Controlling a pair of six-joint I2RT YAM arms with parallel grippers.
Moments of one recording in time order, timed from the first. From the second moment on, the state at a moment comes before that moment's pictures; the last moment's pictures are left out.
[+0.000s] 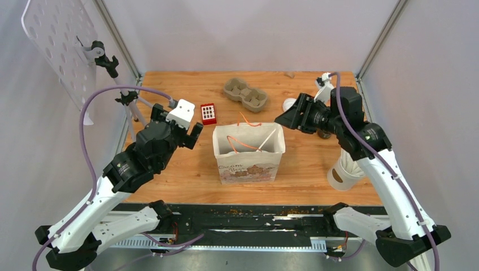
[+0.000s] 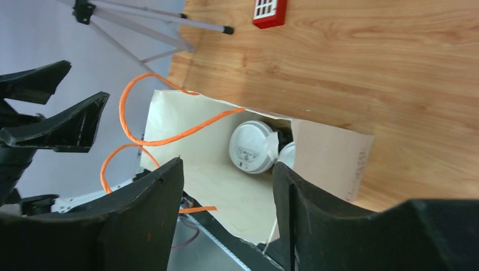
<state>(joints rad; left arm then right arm) -0.82 0.79 1.13 -0.63 -0.60 0.19 0.42 1.04 1.30 -0.69 -0.38 0.67</state>
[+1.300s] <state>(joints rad) -0.82 0.76 1.08 -0.61 -0.61 0.19 0.15 1.13 1.45 -1.47 0.55 0.67</state>
